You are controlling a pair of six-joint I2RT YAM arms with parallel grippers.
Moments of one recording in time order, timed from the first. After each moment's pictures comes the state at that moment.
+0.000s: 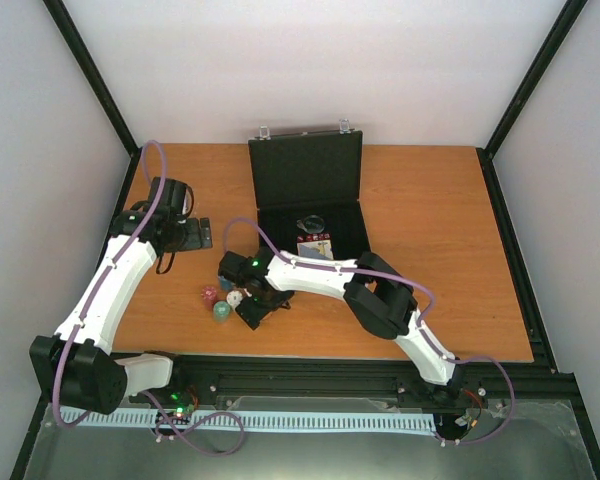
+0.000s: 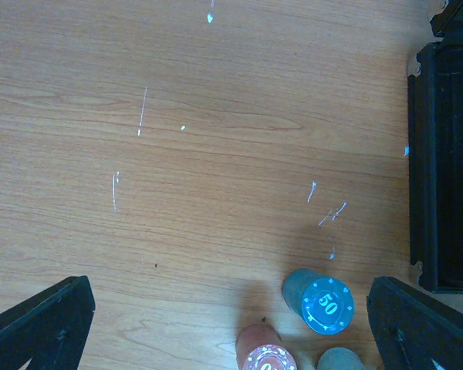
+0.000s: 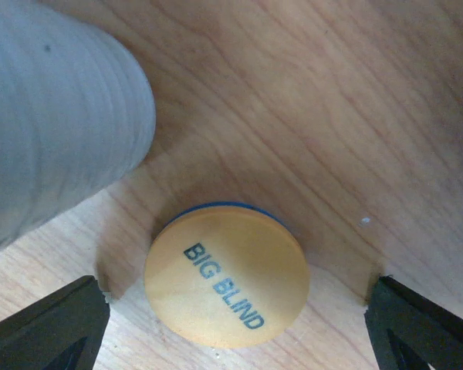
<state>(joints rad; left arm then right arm) -0.16 1.23 1.15 -0.99 -0.17 -0.31 1.13 2.24 1.76 -1.00 -0.02 0.33</state>
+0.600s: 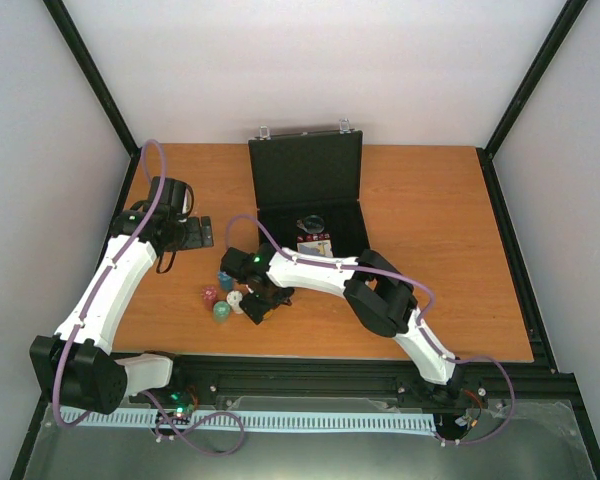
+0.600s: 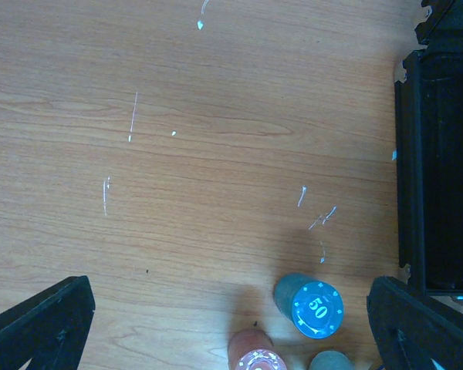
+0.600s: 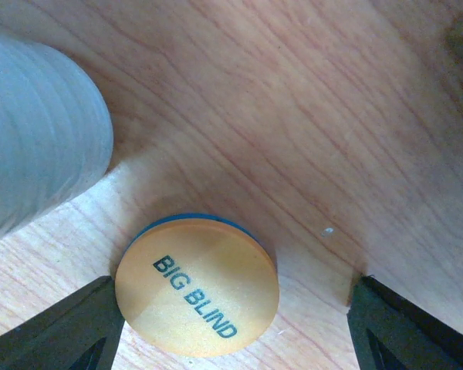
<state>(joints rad) -0.16 1.23 1.15 -0.97 -0.15 -0.31 1.11 2.24 1.77 -1.00 -0.02 0.31</state>
